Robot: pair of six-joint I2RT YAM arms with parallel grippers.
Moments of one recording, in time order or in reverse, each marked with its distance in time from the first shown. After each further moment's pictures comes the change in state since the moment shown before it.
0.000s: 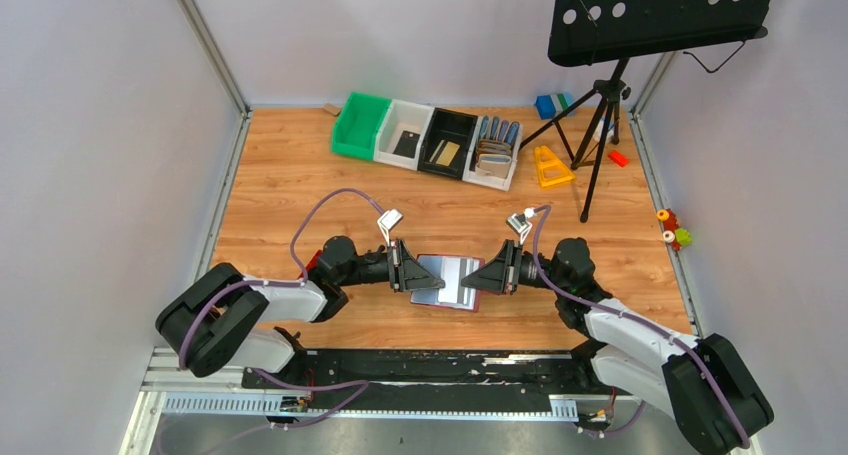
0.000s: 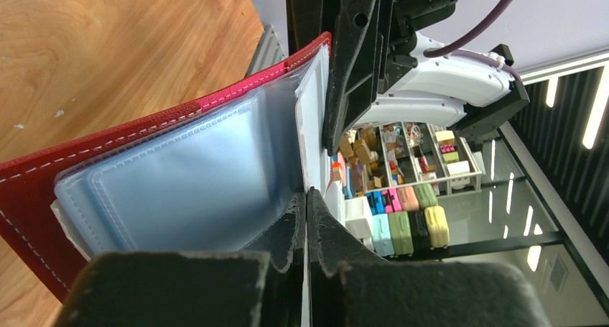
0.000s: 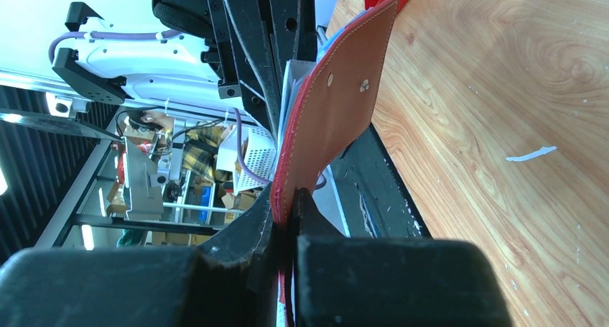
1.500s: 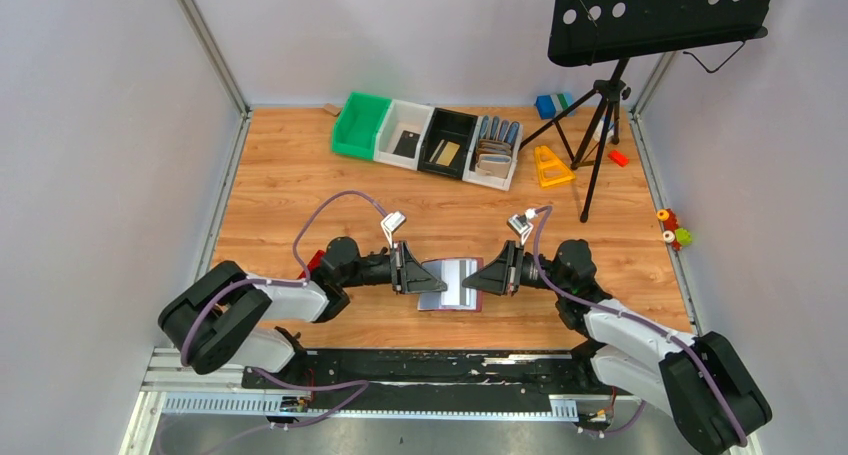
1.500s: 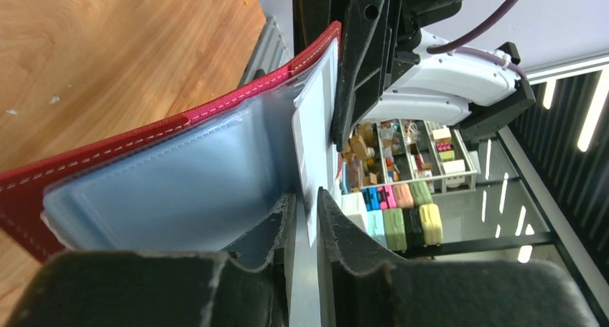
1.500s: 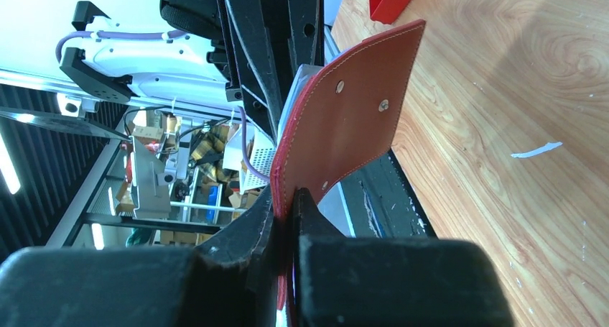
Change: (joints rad) left arm -0.007 0.007 0.000 -0.018 -0.008 -0.010; right arm -0.018 0.009 -0.018 0.045 -0.014 0.029
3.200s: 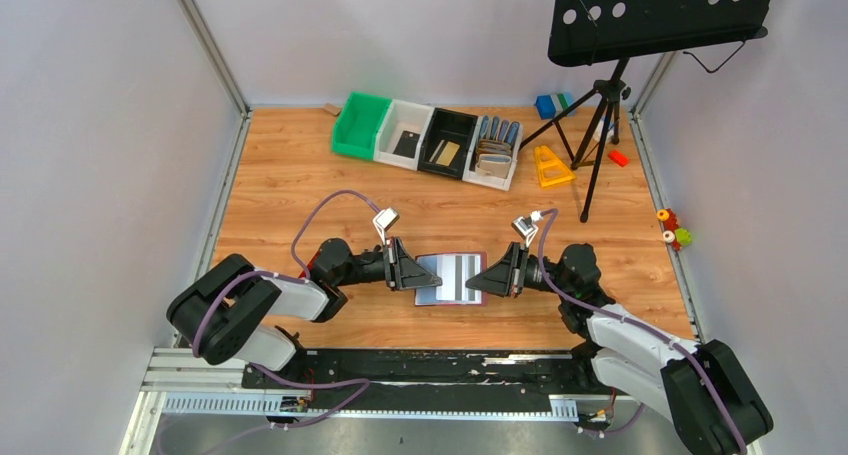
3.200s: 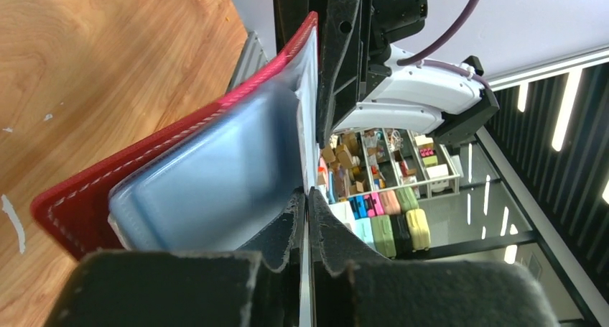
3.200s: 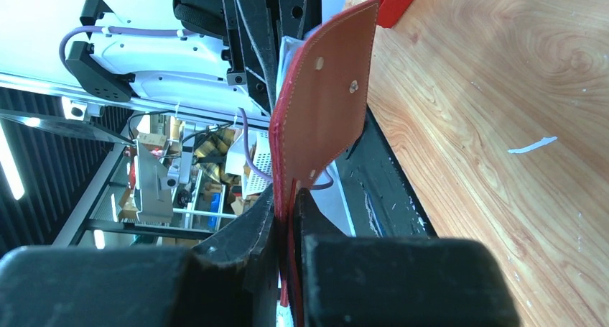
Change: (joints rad) left arm 0.053 0.070 -0.029 0.191 0.038 -0.073; right arm -0.029 -0.034 -0.033 0.021 -0.008 0.022
